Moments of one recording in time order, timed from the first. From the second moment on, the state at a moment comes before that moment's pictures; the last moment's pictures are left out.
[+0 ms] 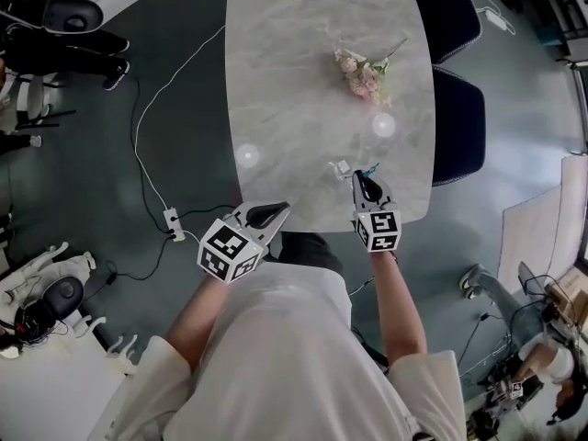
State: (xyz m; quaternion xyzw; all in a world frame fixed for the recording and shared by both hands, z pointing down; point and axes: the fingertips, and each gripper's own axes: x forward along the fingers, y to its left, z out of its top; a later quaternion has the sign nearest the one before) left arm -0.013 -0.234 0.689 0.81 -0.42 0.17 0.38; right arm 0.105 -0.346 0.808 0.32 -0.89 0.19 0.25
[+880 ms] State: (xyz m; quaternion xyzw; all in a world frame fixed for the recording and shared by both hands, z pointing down) left arm -0.031 -0.227 0.692 0.79 -0.45 0.17 0.38; right arm 0.109 -0.358 0.850 0.35 -0.86 0.23 0.30
